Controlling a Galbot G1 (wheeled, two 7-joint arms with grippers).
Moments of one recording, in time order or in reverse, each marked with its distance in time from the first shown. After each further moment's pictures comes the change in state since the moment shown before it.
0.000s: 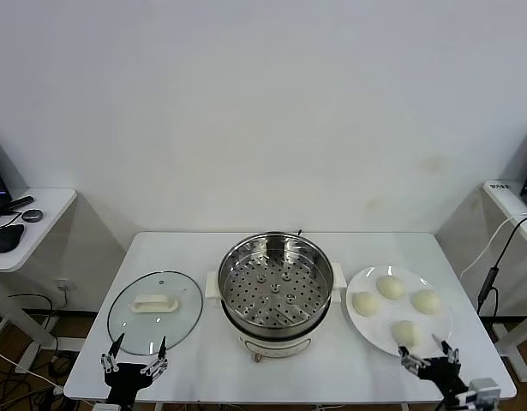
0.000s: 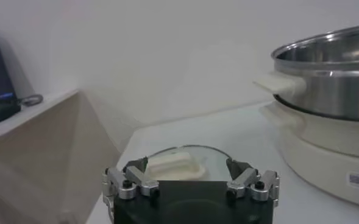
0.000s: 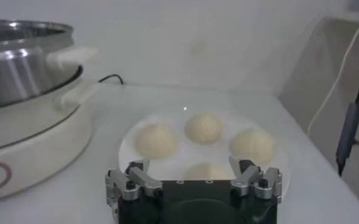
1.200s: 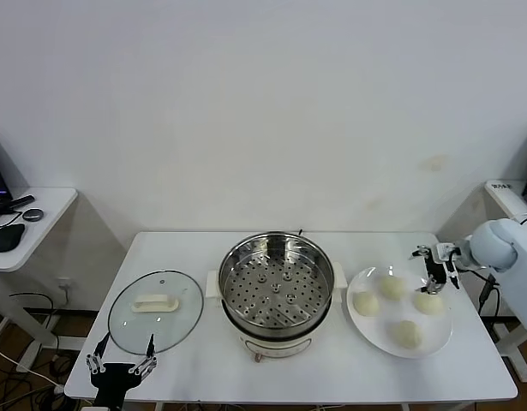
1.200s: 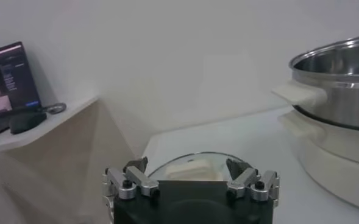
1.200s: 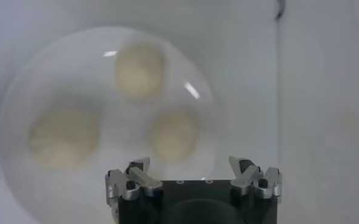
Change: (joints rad) left arm 0.032 -0.026 -0.030 -0.036 0.010 -0.004 -0.016; right arm 1.230 -0.398 -1.081 -0.753 -0.647 0.349 -0.856
